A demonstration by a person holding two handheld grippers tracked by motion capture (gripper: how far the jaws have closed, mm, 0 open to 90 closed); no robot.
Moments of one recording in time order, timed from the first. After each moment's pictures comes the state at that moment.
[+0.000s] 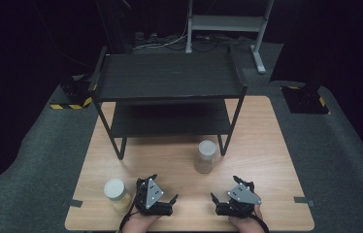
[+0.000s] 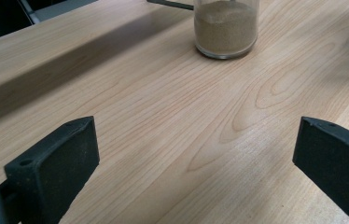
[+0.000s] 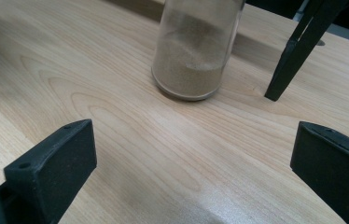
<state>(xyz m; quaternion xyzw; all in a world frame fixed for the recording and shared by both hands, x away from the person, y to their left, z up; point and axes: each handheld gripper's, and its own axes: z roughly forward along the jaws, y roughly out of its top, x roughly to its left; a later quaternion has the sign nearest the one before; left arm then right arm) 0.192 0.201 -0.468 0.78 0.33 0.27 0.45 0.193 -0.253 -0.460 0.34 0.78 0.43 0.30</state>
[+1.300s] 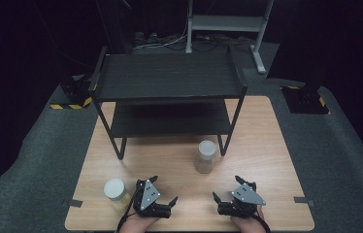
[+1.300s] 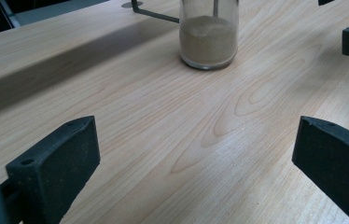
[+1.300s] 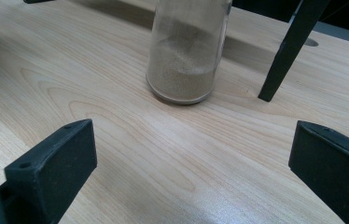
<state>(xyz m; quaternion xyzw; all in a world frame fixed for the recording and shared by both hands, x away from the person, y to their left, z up) 0.192 0.217 -0.472 0.77 0.33 0.24 0.48 0.191 -0.261 -0.463 0.35 0.77 0.45 0.29</state>
